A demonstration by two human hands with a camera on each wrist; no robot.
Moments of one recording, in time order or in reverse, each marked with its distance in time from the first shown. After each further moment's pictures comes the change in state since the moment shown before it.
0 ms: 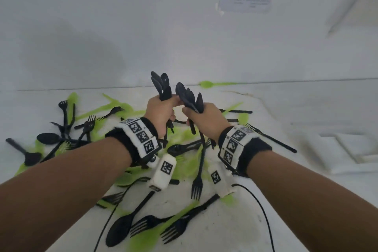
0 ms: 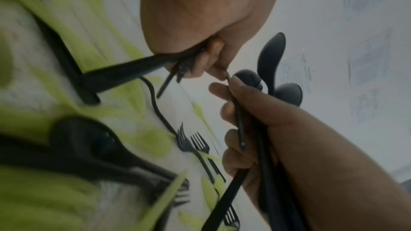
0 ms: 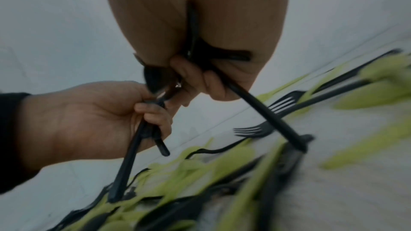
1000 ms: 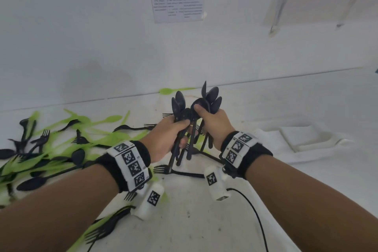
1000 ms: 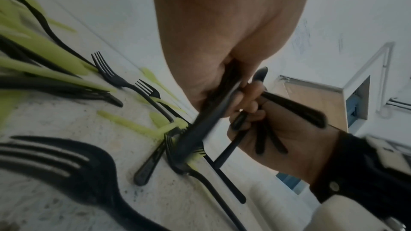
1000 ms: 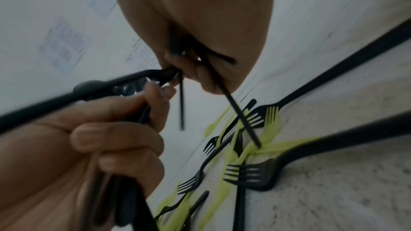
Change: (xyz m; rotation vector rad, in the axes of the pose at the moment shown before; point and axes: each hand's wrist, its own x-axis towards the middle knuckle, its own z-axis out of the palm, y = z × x) left_hand -0.087 -0.042 0.156 0.286 -0.448 -0.046; right_hand -0.048 0.092 -0.148 0.587 0.244 0.132
